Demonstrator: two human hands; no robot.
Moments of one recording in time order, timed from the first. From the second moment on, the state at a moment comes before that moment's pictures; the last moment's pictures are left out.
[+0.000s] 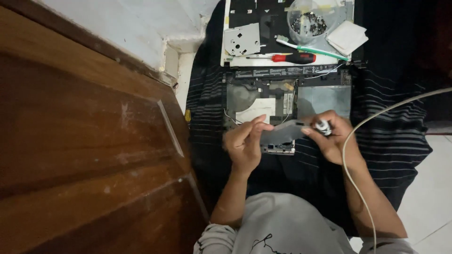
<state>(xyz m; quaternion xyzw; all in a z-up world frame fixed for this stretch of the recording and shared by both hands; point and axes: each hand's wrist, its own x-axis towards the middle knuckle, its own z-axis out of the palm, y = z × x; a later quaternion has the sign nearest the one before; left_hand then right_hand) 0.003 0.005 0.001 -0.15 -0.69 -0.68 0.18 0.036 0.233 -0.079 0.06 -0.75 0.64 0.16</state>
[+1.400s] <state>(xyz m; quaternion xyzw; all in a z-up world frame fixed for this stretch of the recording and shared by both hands) 0.004 0.018 -0.055 0.16 -0.43 -0.88 0.14 0.030 0.184 -0.028 0.05 -0.65 0.75 0.12</state>
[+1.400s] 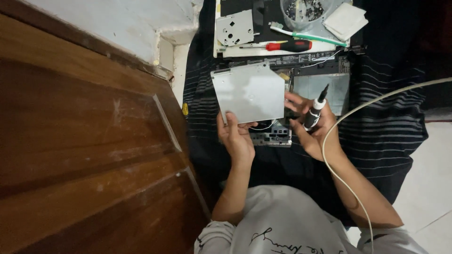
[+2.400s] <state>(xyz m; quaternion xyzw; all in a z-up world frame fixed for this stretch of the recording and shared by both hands) 0.028 0.013 -0.072 -0.08 -0.72 -0.63 0.28 0.027 0.186 -0.061 -0.15 -0.63 0.75 0.14</state>
